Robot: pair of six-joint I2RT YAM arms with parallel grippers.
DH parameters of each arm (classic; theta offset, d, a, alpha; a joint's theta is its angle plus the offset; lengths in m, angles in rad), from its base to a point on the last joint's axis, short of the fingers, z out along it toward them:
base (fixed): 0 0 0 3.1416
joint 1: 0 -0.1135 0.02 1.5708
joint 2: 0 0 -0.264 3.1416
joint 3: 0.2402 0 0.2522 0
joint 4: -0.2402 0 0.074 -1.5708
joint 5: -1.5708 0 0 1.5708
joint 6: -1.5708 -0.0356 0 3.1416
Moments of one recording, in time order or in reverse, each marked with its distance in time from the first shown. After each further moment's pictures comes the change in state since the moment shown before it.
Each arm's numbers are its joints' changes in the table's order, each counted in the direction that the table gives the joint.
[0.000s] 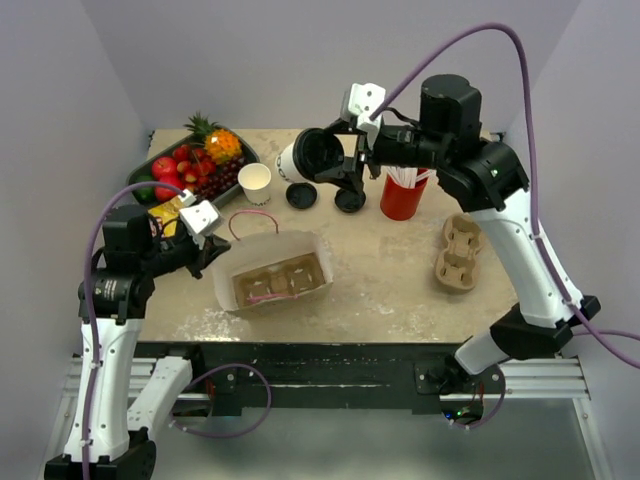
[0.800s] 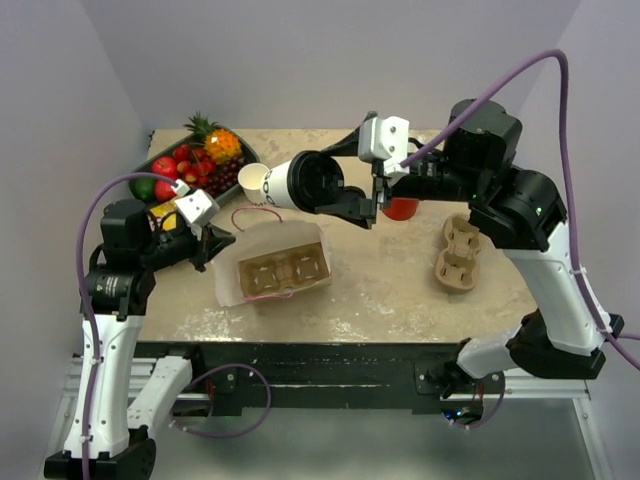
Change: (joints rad) left arm 0.000 0.015 0.006 0.111 -0.066 0.158; right arm -0.202 -0.128 0.036 -0.029 -0.056 -0.006
